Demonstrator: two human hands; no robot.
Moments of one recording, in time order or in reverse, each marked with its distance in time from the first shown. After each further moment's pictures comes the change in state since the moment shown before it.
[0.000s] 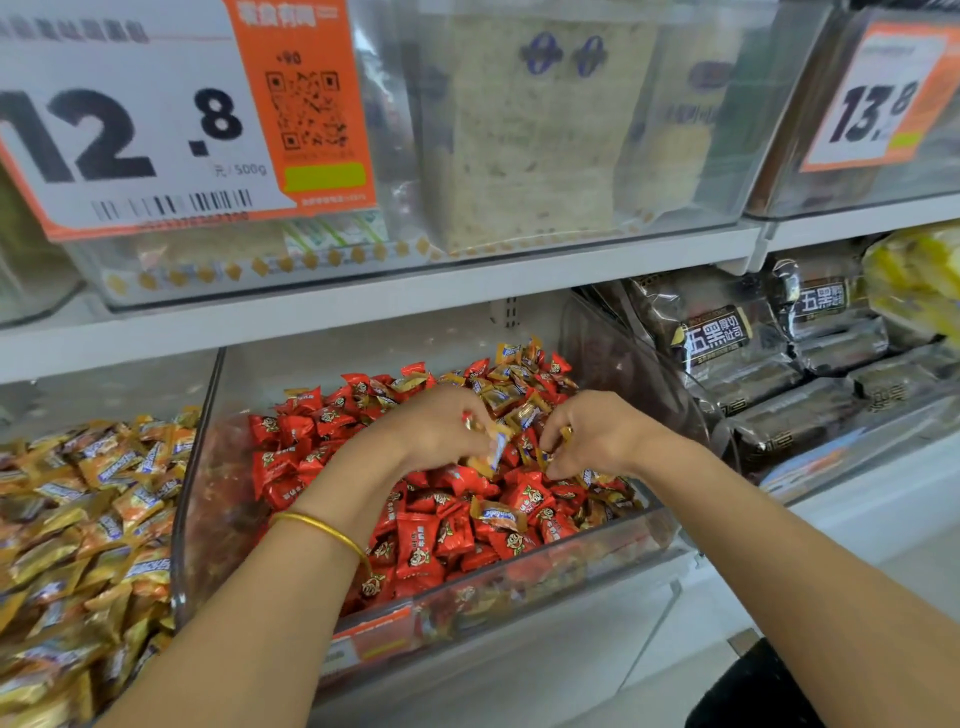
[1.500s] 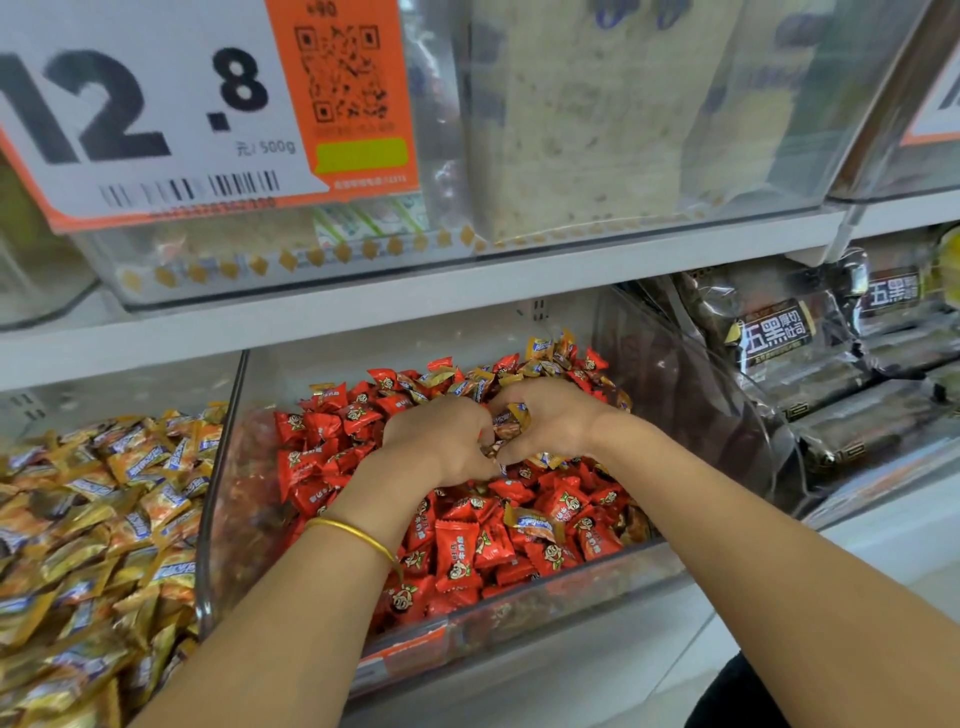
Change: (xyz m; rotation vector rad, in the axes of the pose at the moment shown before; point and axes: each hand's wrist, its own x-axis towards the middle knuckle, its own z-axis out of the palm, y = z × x) left_hand 0.009 -0.022 0.004 0.469 0.011 -0.120; right_hand 0.057 -0.036 0.025 -0.035 -0.065 -0.257
